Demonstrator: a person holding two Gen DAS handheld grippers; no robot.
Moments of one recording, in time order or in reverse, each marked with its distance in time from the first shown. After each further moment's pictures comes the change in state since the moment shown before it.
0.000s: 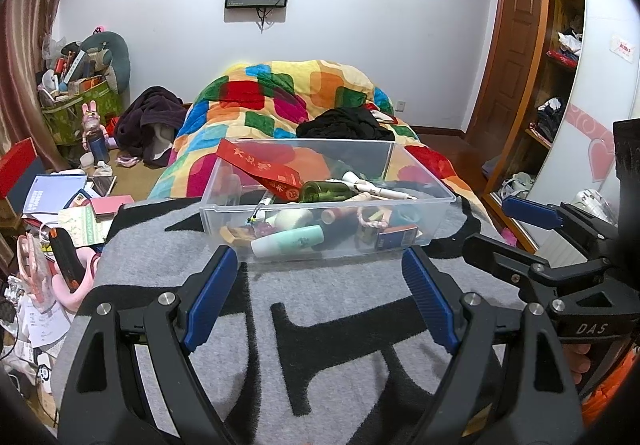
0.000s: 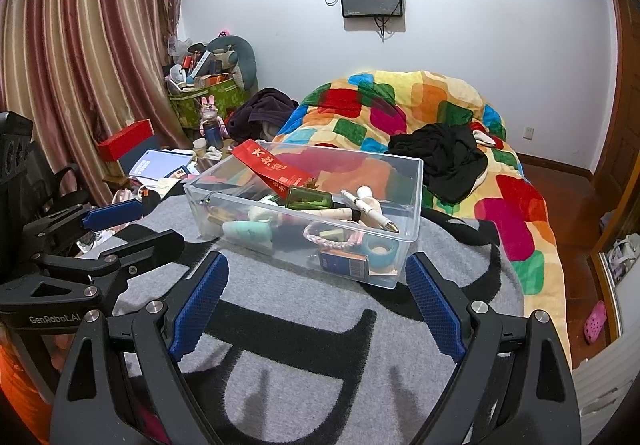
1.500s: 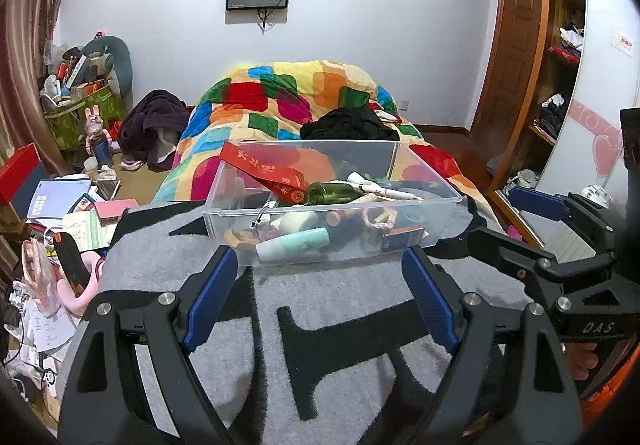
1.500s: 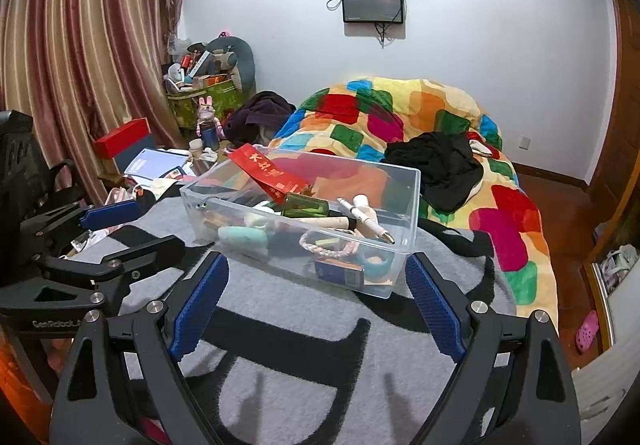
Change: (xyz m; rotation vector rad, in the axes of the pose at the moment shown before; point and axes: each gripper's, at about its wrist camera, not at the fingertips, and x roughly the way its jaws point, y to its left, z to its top) left arm 0.002 0.002 -0.002 0.015 -0.008 0.016; right arm -0.001 -0.002 0.007 -0.030 -0.015 -0.014
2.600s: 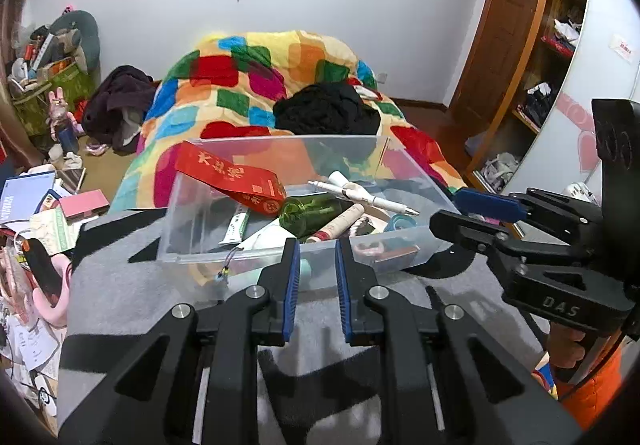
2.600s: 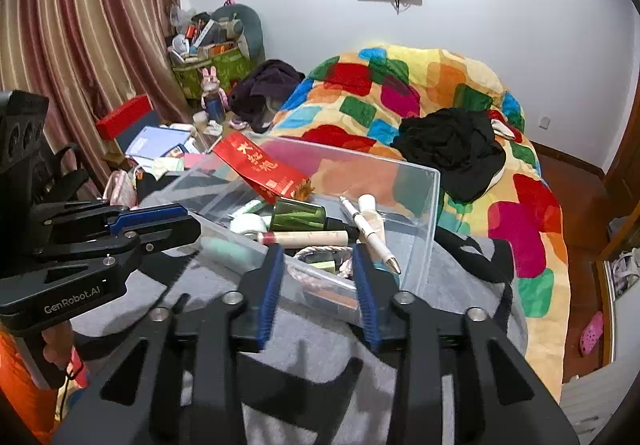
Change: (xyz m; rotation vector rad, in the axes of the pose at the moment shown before) left arm 0.048 0.006 0.044 -0.008 0.126 -0.107; right arm 0.047 -0.023 0.038 0.009 0.126 0.058
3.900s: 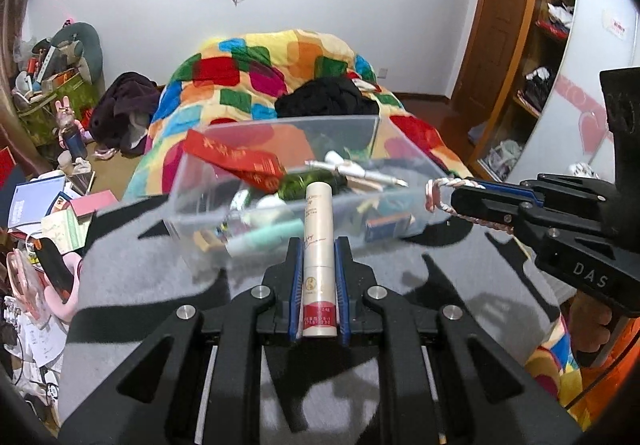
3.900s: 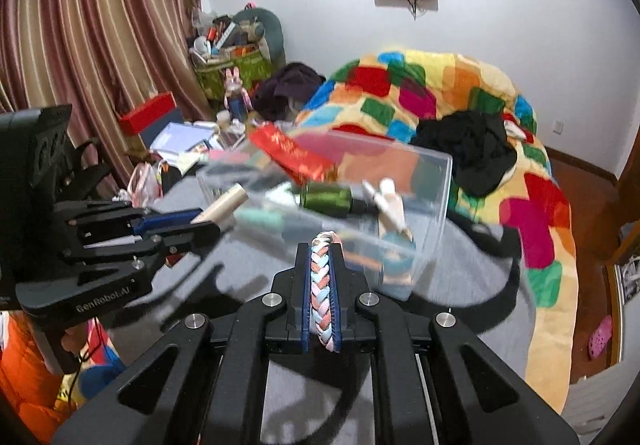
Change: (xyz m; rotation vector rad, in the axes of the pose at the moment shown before) left arm -0.015 -0.012 -0.022 0.046 0.002 0.031; right arm -0.022 0.010 -0.013 -0.031 -0.024 0.062
